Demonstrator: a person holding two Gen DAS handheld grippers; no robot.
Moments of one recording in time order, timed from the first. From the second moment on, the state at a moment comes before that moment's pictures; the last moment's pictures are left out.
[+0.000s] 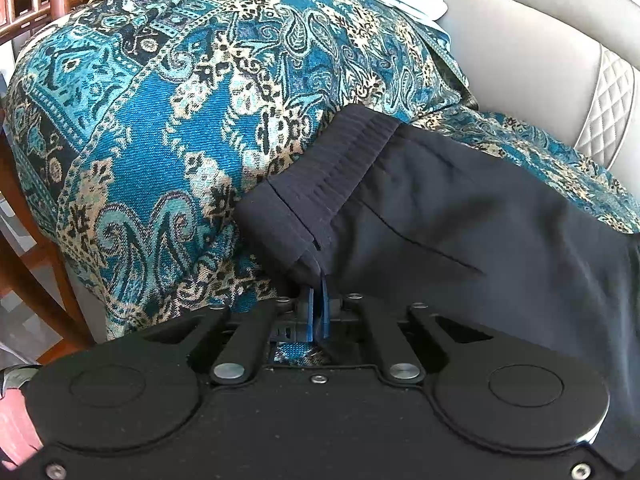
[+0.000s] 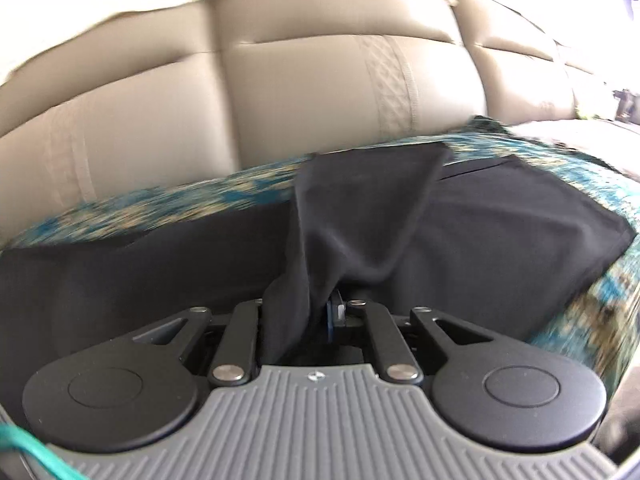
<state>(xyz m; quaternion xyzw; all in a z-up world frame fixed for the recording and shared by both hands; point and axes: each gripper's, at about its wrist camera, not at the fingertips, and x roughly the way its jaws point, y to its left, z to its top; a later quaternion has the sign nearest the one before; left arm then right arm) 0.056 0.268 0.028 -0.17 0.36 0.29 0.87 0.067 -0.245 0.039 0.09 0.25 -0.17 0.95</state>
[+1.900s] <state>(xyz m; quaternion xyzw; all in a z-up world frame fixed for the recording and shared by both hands) 0.074 0.257 0.027 -0.10 0.39 0.32 0.86 0.126 -0.471 0.064 0.15 0.28 -0.30 0.90</state>
